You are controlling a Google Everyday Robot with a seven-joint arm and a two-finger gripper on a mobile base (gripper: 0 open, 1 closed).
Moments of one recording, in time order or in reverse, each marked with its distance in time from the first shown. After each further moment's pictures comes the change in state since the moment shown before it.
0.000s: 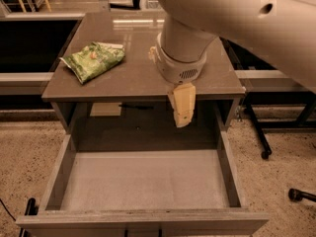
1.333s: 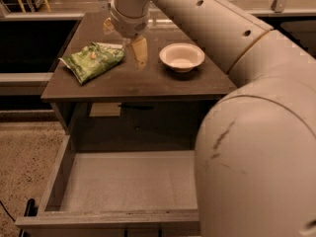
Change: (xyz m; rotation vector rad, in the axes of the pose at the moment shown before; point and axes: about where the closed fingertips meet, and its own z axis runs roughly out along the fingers) arm -0.046 -0.194 0.077 0.034 -0.109 -0.374
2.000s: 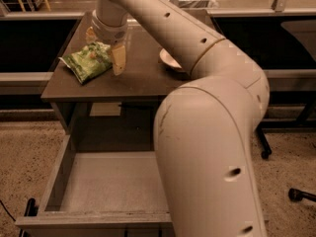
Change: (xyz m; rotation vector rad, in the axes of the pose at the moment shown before) arm -0.032 -0.052 0.064 0.008 -0.113 -0.033
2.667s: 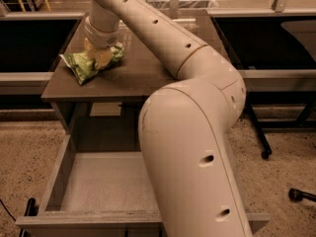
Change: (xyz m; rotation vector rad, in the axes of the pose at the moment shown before) arm -0.011 -0.014 0.032 -0.019 -0.067 0.003
